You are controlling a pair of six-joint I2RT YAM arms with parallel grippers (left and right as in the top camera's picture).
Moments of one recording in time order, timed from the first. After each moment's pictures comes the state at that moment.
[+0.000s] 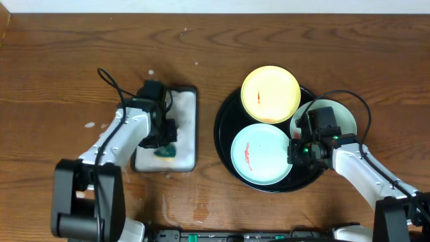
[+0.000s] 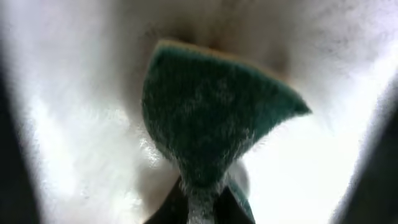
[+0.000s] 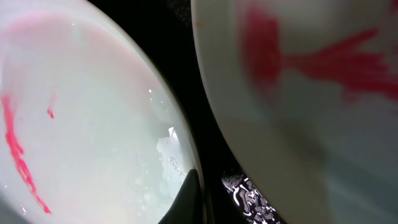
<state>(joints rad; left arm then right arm) -0.15 1.65 1.01 -0.88 0.06 -0.27 0.18 1.47 0.65 -0.51 -0.23 0.26</state>
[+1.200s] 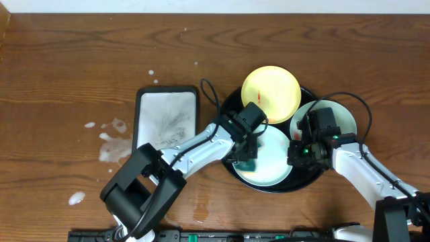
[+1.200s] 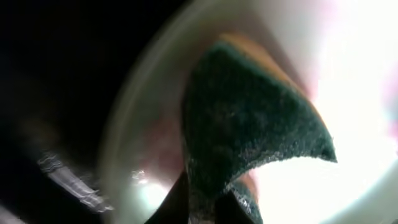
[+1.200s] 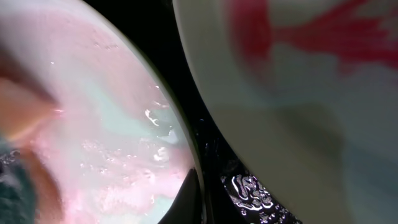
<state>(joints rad) -0.79 1.87 1.15 -0.67 0.14 -0.77 0.18 1.47 0.66 -0.56 -0.24 0.31</state>
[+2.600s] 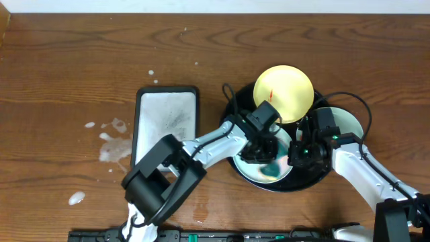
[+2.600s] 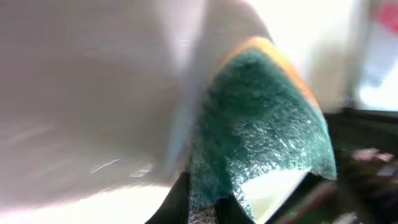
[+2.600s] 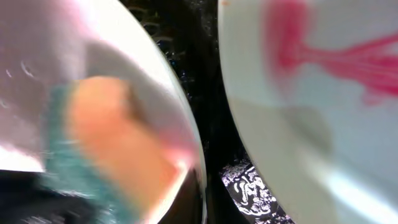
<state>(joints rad) -0.81 1.99 1.23 -0.55 0.44 -0.78 0.19 1.46 0.66 -0.58 -0.21 0.33</state>
